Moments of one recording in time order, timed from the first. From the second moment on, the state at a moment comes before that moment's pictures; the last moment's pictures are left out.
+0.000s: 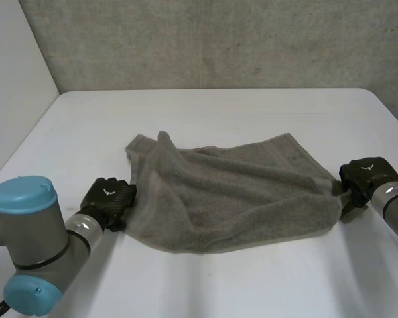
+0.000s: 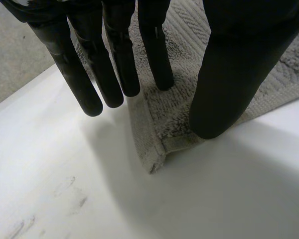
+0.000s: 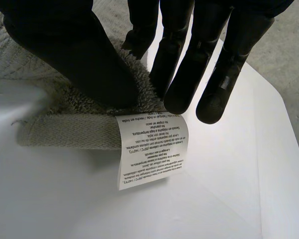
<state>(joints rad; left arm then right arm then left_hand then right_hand) 4.39 -2.06 -1.85 3.53 -1.47 3.55 1.62 -1.08 1.65 -0.12 1.45 2.60 0.70 0.70 0.70 0.70 0.52 1.37 1.19 1.19 1.19 1.00</state>
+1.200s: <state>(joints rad) 4.37 -1.38 -1.87 3.23 -1.60 3.57 1.64 -1.50 1.57 0.24 1.43 2.53 1.16 1.21 1.21 1.22 1.02 1.37 1.19 1.19 1.19 1.00</state>
